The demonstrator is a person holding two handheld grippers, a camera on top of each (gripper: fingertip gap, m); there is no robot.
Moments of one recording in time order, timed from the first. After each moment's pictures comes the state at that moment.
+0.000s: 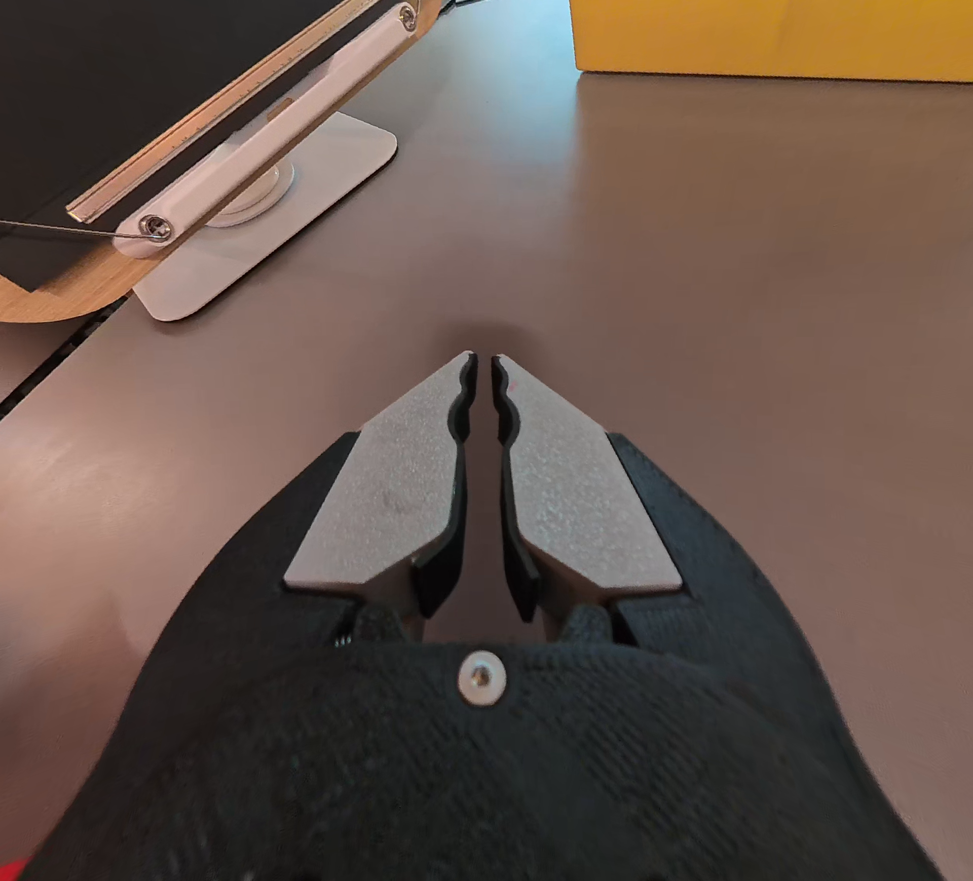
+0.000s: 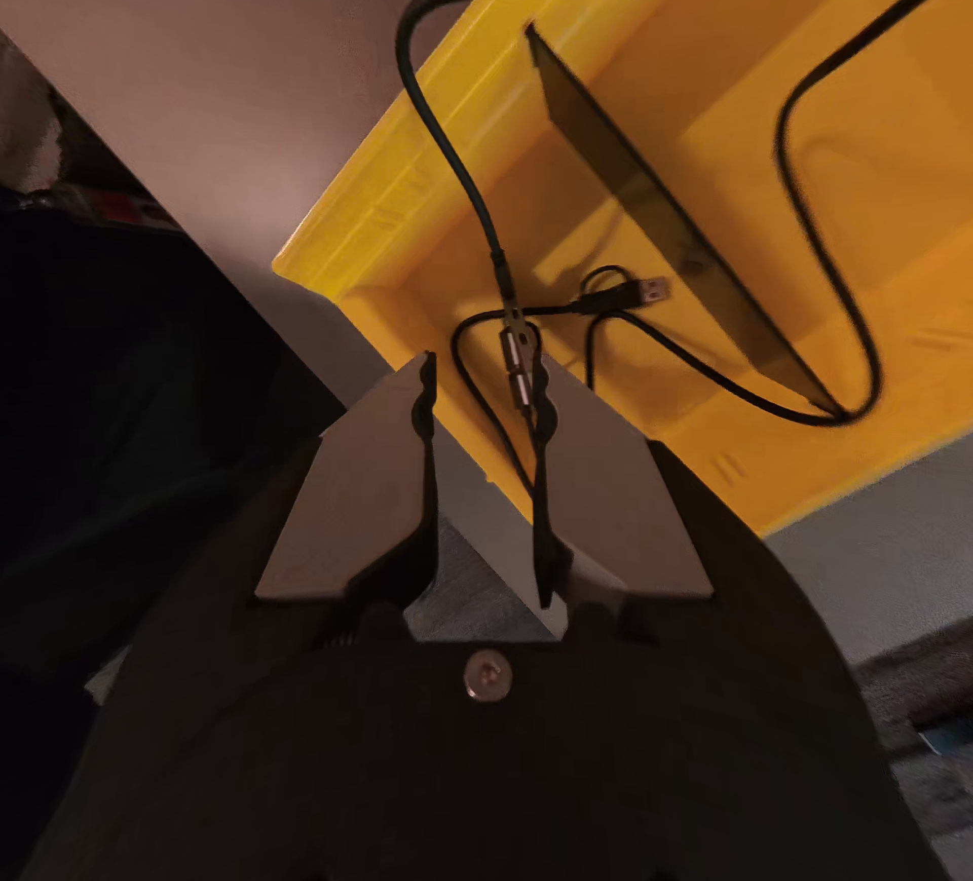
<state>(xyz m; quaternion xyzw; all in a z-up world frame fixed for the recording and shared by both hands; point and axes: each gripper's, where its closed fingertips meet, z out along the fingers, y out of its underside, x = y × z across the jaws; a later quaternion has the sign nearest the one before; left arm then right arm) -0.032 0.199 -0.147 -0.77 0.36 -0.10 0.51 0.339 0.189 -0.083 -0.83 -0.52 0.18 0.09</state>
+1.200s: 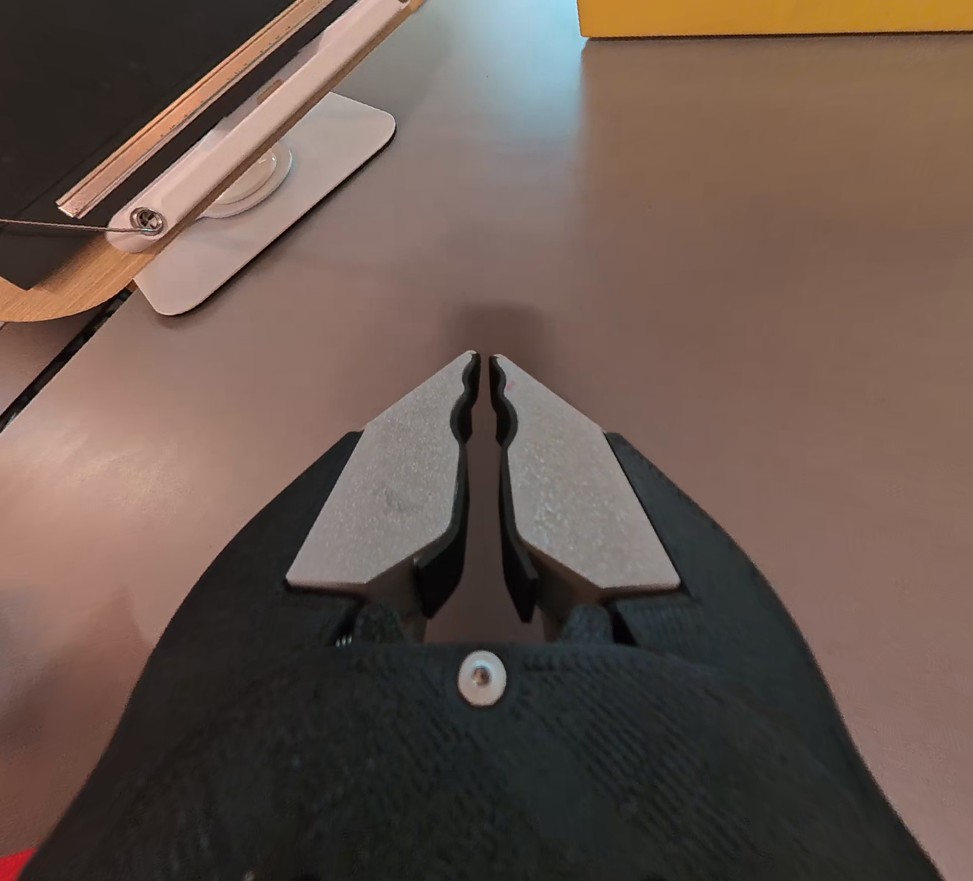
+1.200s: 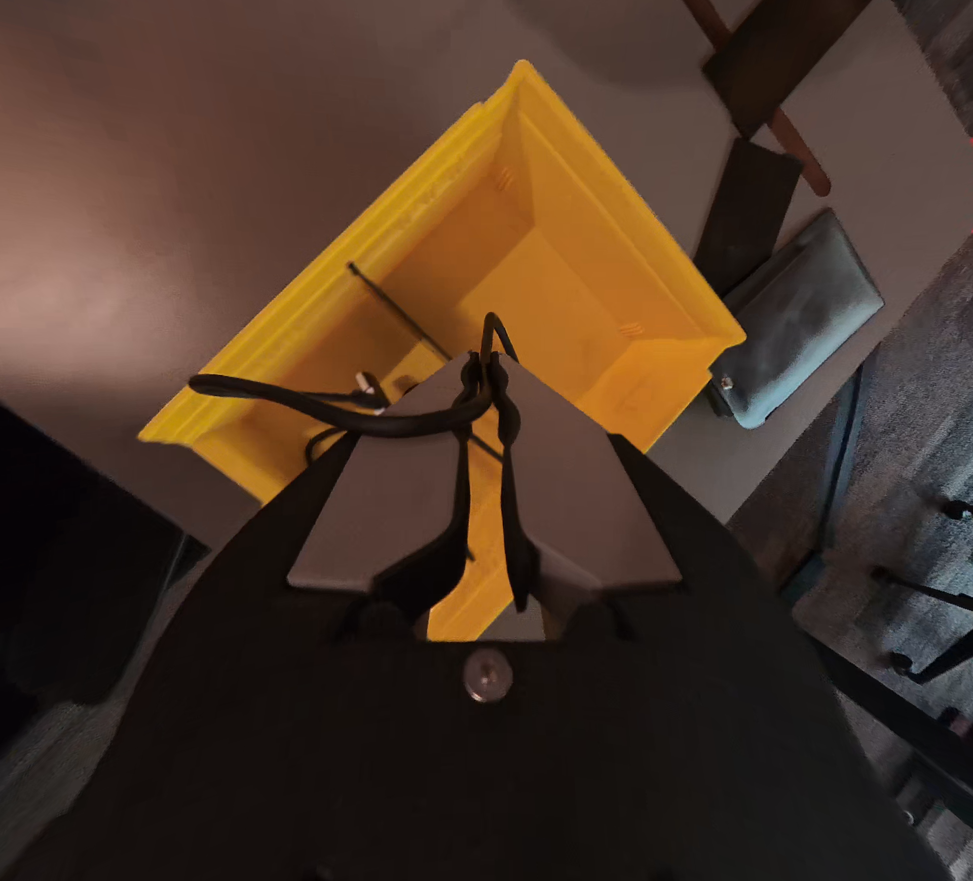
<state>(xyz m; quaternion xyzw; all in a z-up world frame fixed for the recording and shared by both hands) -0.033 0.199 -0.154 -0.78 0.37 -0.08 0.50 0.306 0.272 -0.018 -0.81 -0.53 0.04 0.25</state>
